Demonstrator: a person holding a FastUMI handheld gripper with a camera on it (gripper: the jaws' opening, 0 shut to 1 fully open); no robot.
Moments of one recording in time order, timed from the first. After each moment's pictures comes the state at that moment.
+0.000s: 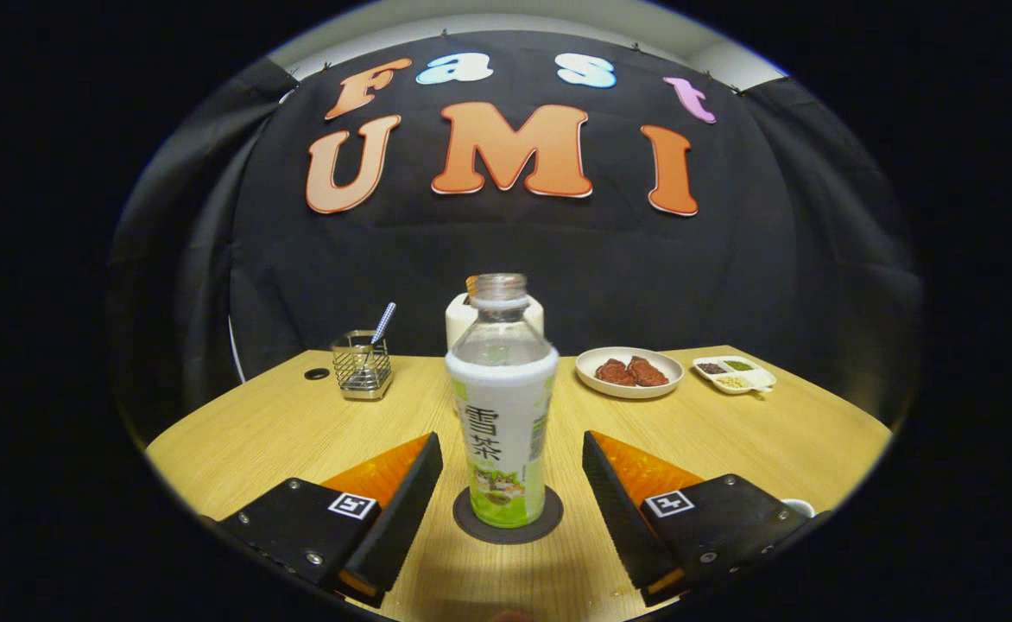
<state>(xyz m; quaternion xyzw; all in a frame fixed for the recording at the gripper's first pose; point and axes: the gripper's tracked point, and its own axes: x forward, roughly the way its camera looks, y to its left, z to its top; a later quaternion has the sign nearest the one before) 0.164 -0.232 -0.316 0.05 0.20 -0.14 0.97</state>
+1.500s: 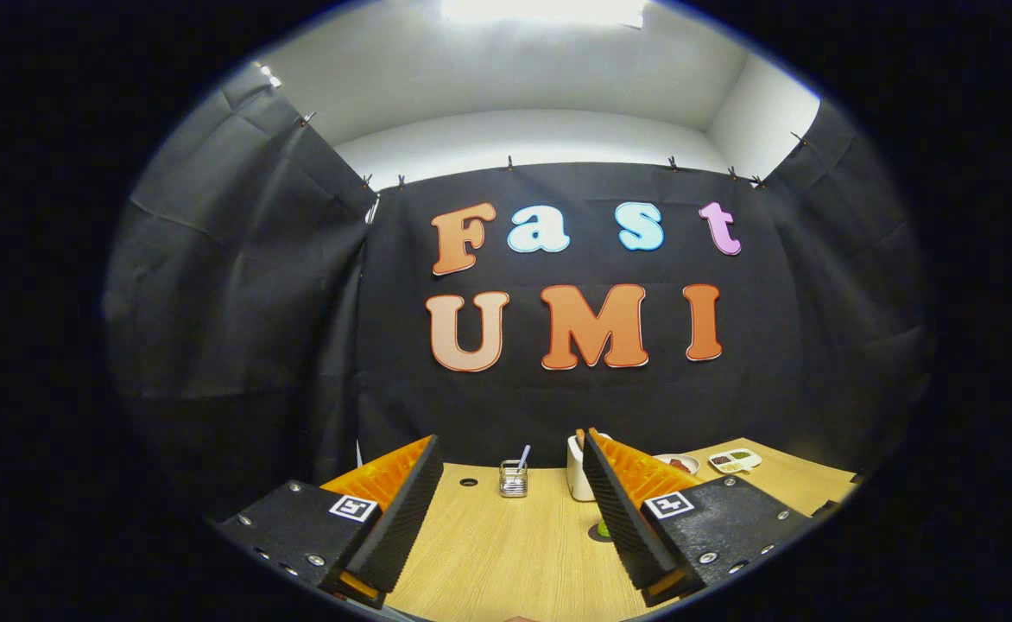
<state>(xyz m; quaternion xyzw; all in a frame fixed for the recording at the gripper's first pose) 0.000 -0.051 0.019 0.06 0.03 -0.05 1.00</state>
